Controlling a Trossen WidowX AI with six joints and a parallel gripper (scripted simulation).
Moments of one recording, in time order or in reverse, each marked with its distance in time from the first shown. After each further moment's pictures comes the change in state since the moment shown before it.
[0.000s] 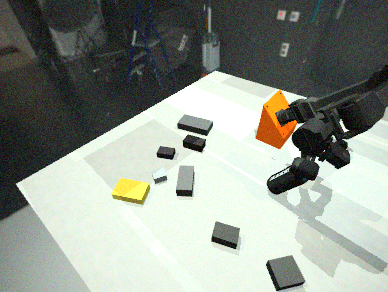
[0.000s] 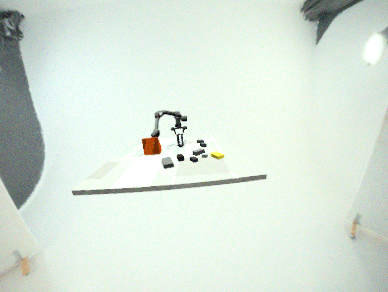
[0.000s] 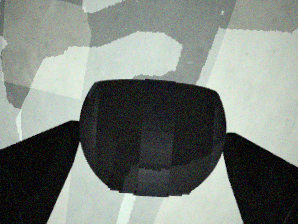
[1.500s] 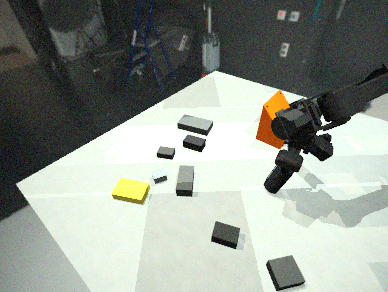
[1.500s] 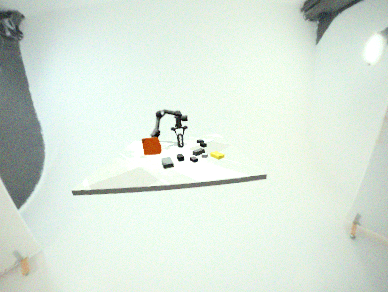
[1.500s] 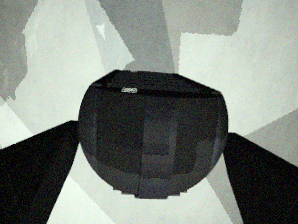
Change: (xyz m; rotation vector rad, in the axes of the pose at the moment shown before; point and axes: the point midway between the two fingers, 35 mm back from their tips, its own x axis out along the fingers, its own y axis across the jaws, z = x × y) arm -0.008 -0.002 -0.041 0.001 0.011 -0.009
